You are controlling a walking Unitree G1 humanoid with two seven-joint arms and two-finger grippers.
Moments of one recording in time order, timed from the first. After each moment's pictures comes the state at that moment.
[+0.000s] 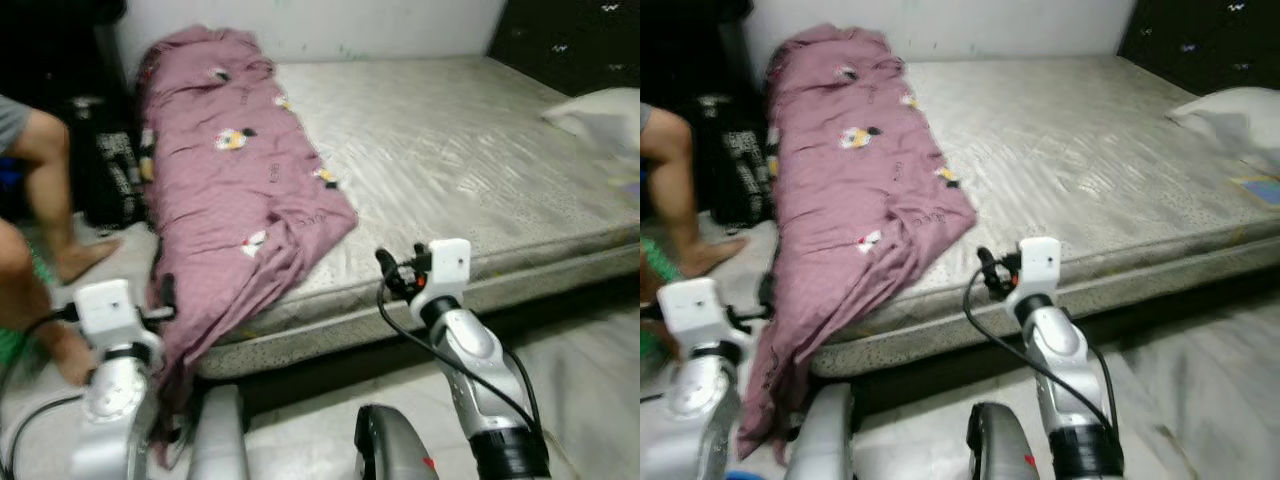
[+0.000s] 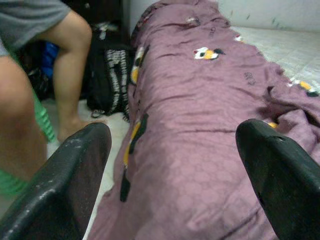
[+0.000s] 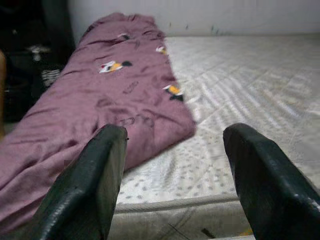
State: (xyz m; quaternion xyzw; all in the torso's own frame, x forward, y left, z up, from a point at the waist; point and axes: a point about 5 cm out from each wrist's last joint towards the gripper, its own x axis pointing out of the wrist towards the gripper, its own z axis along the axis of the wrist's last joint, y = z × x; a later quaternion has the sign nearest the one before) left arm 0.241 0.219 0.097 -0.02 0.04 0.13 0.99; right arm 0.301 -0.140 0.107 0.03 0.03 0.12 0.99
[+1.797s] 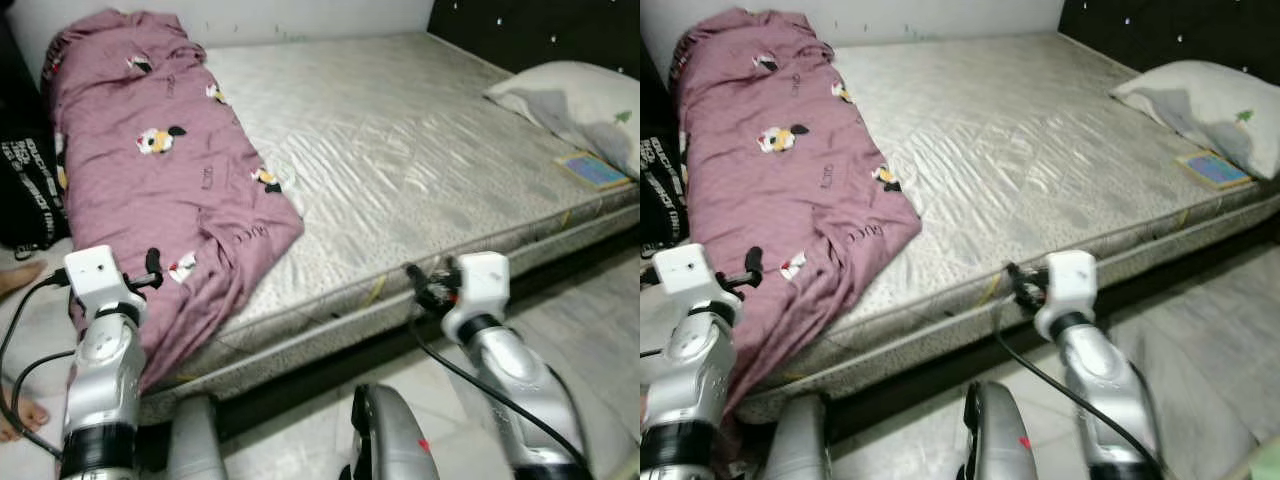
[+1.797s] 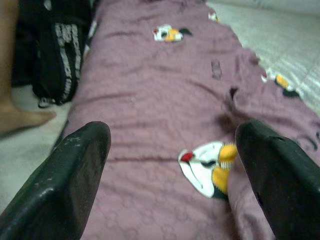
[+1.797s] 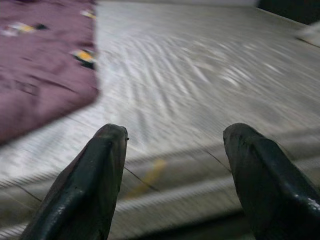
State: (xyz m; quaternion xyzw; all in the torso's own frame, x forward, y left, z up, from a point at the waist) left arm 0.293 0.251 0.089 -0.05 0.07 0.16 0.98; right arm 0.270 -0.184 0.105 -0.01 0.06 0.08 0.99
